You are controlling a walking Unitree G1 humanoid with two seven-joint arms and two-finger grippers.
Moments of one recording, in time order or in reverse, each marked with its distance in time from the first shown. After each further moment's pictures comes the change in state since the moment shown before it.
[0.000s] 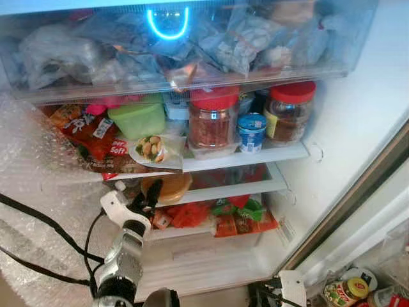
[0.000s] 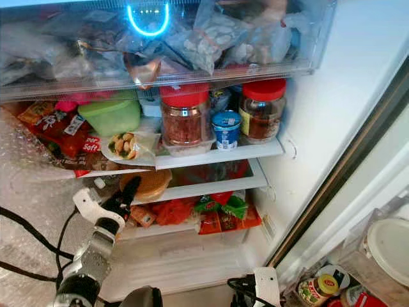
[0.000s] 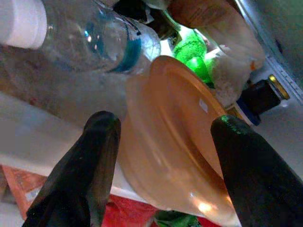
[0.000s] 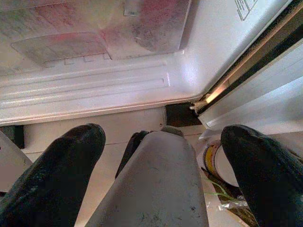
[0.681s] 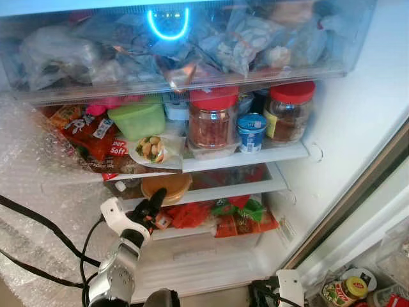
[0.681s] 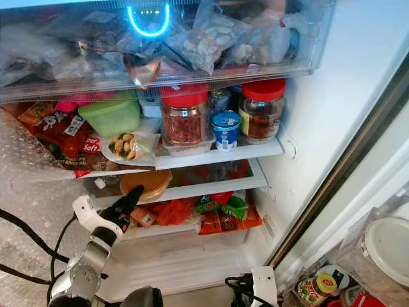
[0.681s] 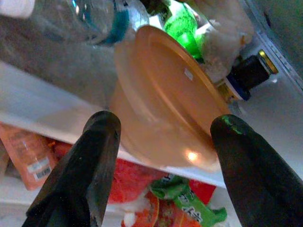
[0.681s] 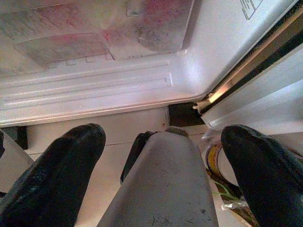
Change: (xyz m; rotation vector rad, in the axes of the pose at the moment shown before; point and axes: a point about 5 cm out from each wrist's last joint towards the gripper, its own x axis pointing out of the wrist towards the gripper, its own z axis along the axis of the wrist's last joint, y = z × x) left arm -0.023 -0.005 -0.001 0.006 0.099 -0.040; right arm 0.001 0.002 0.001 0.003 0.004 -0.006
